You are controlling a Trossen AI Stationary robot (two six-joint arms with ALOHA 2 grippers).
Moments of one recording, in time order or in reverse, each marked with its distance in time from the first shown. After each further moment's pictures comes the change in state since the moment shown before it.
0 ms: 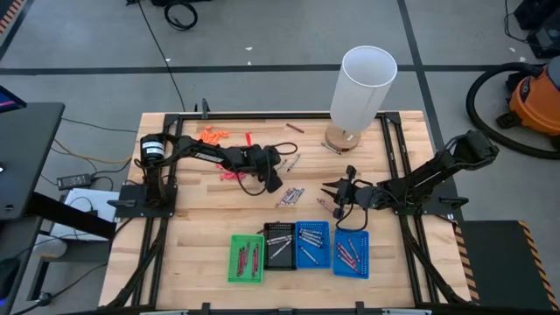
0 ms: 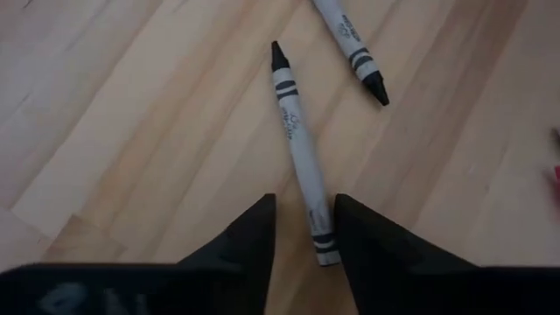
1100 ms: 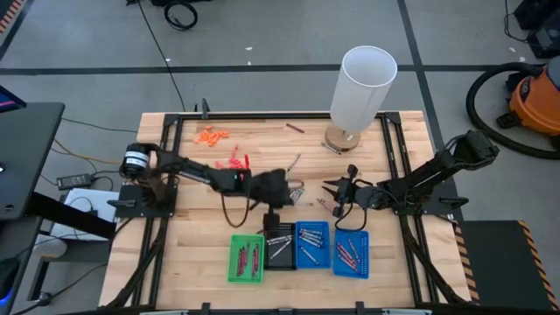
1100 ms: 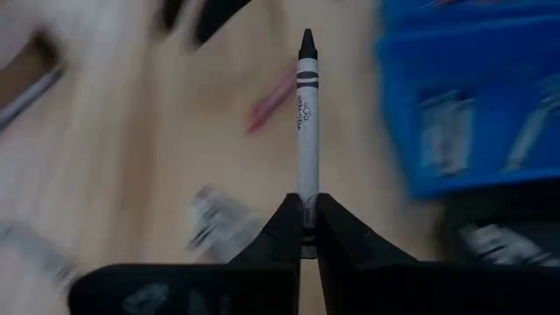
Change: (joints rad) left arm -0.264 -0.149 -0.009 0.227 0.162 0.362; right arm 0.000 0.000 0.000 -0.014 0.050 -0.008
